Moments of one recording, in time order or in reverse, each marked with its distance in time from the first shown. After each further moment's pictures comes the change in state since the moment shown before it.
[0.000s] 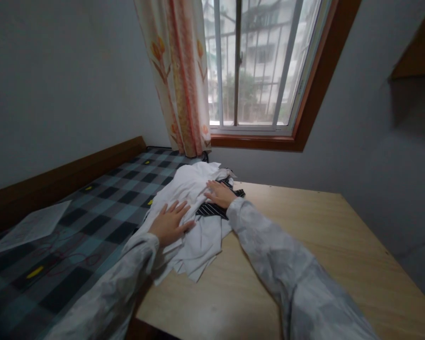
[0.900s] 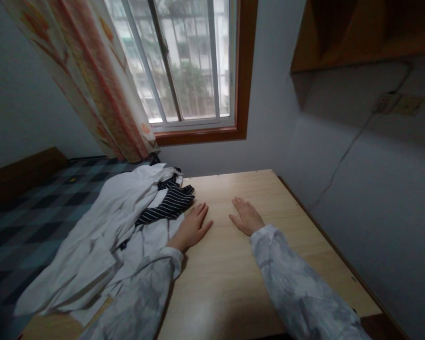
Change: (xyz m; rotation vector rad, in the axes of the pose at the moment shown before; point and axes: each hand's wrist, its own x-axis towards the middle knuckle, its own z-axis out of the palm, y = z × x) left_hand 0.100 0.217 0.113 -0.305 0.104 0.503; right_hand -0.321 0.081 -0.063 -0.399 0.158 0.516
